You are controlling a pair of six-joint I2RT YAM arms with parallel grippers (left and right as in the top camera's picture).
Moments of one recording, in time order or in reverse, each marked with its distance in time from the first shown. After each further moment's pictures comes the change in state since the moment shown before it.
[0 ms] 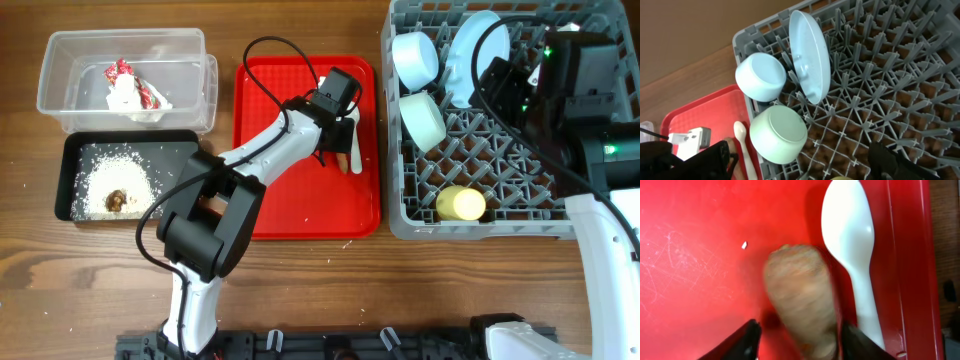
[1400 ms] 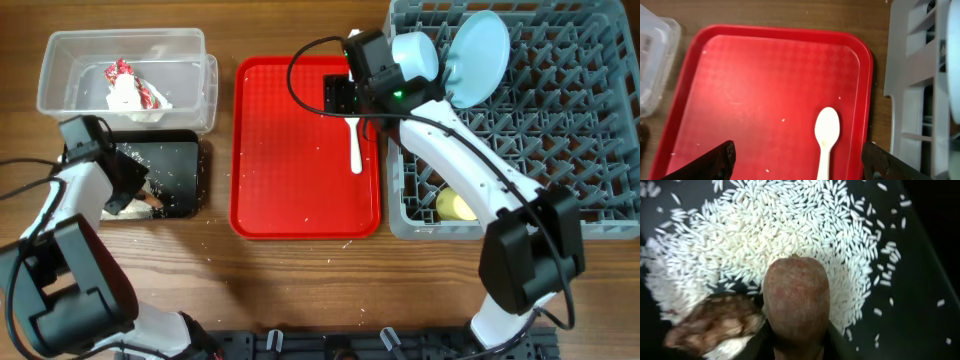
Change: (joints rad) left arm 0.987 -0.408 -0.556 0.063 -0.063 -0.185; right arm 0.407 0.576 0.000 0.460 -0.064 -0.117
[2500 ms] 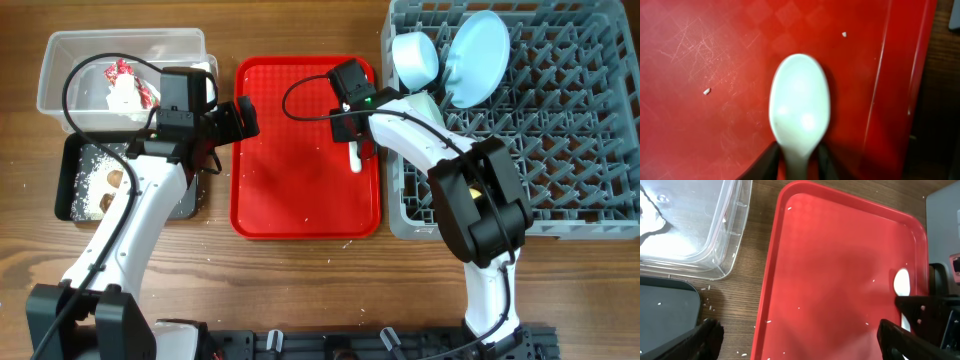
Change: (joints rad) left arm -0.541 -0.217 0.132 0.021 0.173 0.213; right arm 0.000 0.283 0.009 -0.017 0.032 -0.018
